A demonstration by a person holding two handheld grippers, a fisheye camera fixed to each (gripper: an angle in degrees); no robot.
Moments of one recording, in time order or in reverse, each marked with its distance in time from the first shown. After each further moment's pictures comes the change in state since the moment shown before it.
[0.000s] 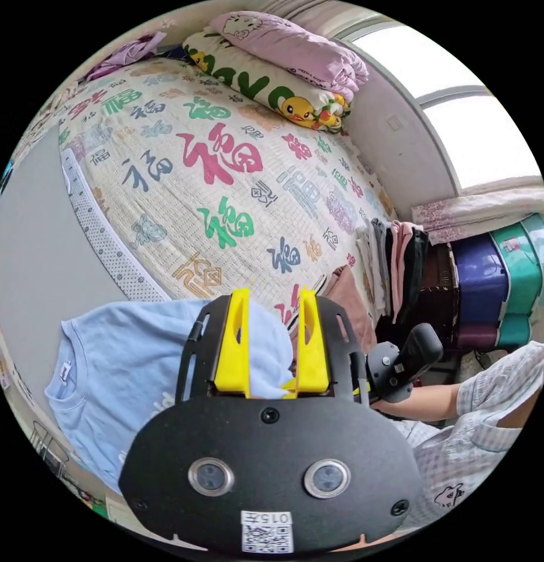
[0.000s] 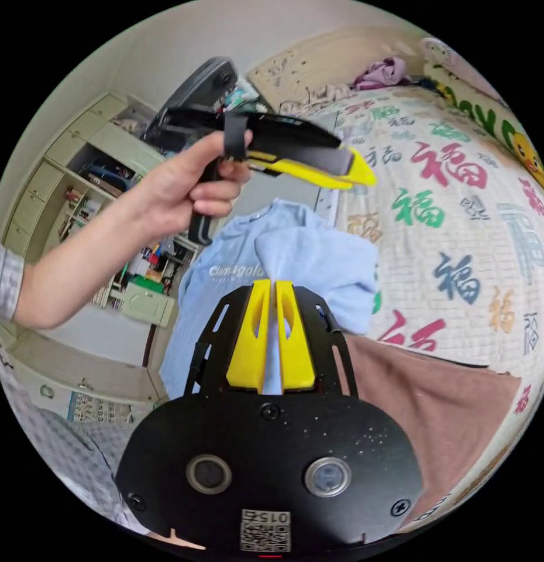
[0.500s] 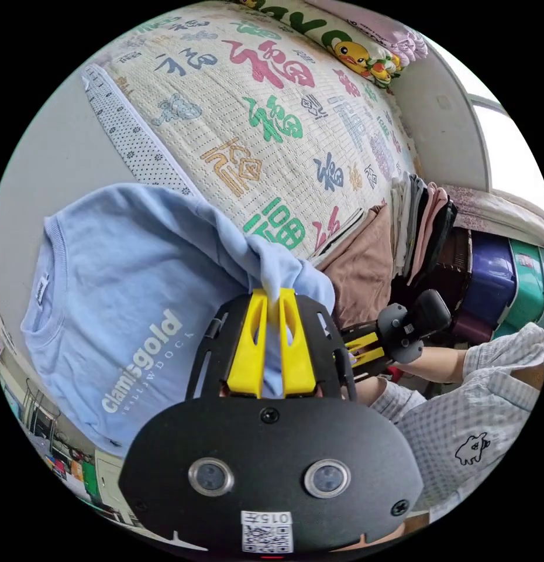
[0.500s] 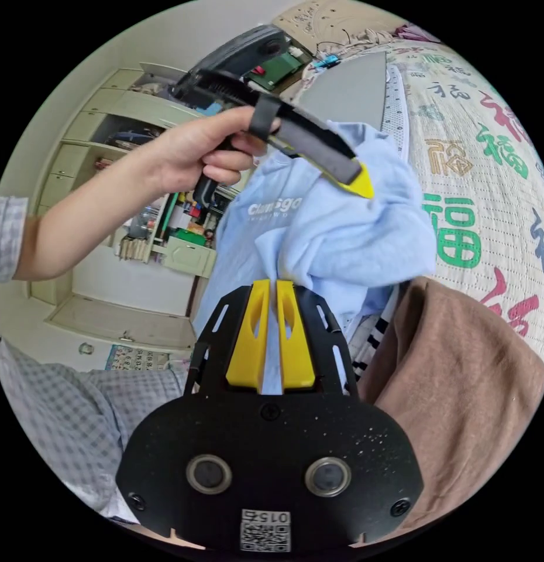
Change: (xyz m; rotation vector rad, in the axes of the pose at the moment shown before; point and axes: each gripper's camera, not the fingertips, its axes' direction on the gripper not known) left arm -0.101 0.065 0.180 -0.292 0.015 -0.139; right arm -0.046 0.066 -0.011 -0.204 -0.282 -0.074
